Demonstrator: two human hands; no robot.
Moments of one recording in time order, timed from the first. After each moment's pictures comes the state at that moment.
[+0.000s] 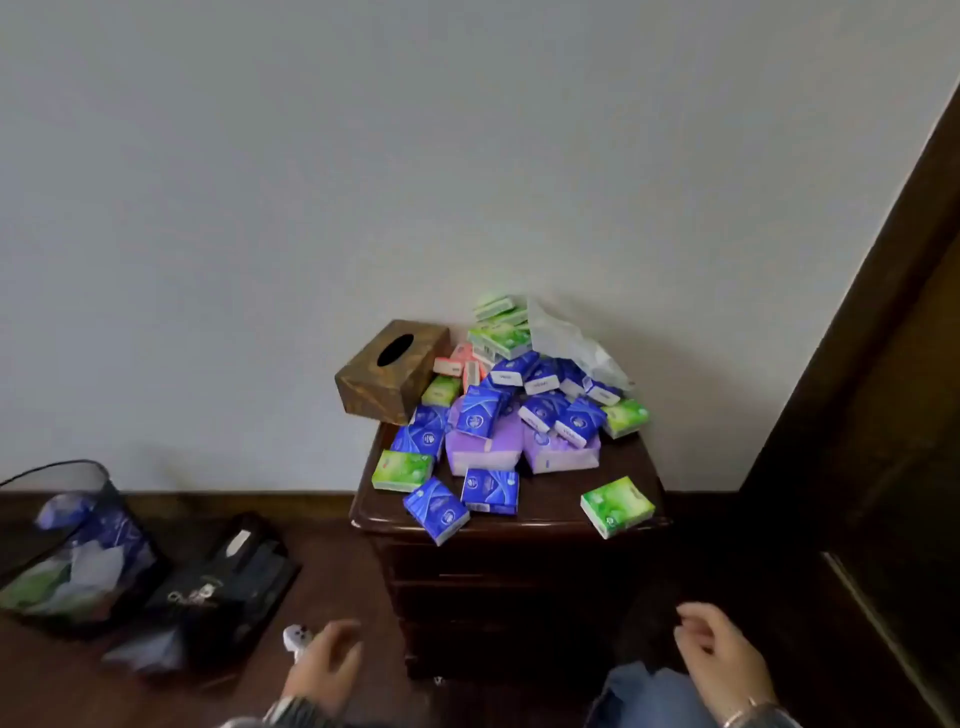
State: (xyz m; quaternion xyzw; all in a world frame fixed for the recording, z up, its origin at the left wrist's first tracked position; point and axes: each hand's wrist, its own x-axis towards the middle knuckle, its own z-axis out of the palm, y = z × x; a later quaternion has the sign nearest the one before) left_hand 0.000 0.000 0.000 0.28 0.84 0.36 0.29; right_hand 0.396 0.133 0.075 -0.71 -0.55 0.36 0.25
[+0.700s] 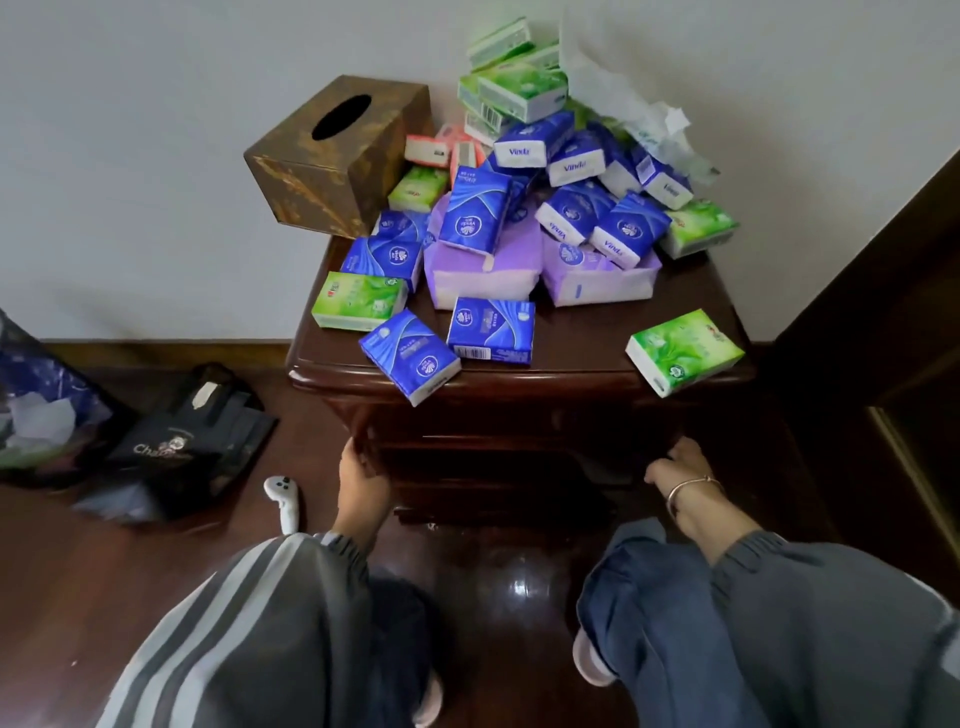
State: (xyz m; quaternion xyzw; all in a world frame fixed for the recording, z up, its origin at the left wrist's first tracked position) left_hand 0.018 0.110 -0.108 0.23 0.77 0.49 0.33; right_hand 0.334 0.237 -0.051 -0.75 -0.42 0.45 0.24
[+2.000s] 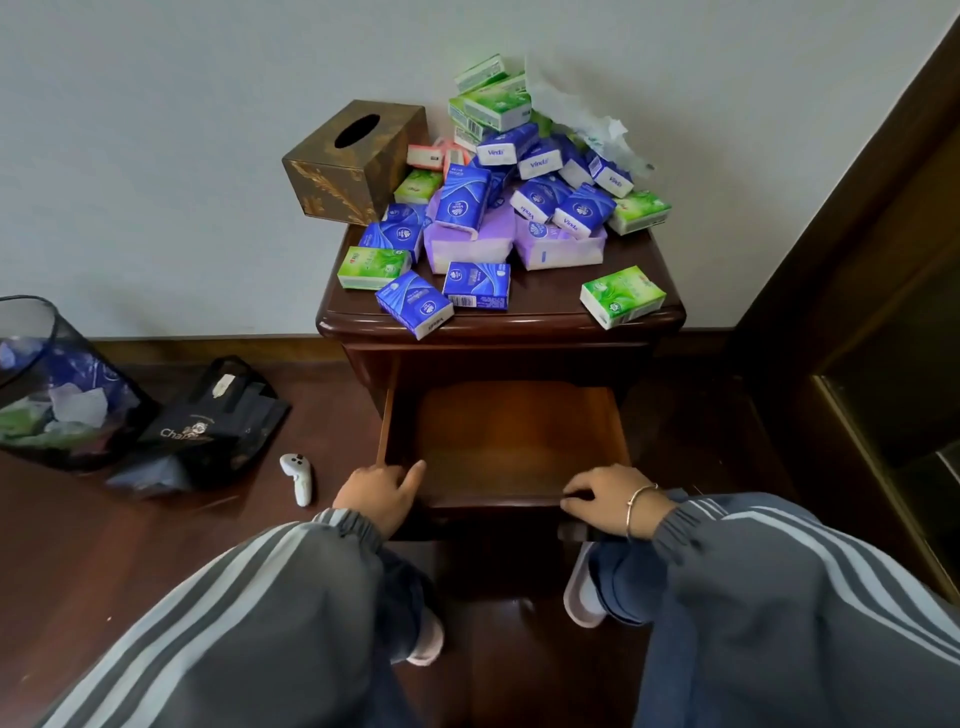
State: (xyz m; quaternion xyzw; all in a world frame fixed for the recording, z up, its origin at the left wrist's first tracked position) left_hand 0.064 0.018 -0.044 0.50 0.83 0.05 0.22; right_hand 0.351 0.123 -0.025 -0.46 -0.84 0.24 -0.15
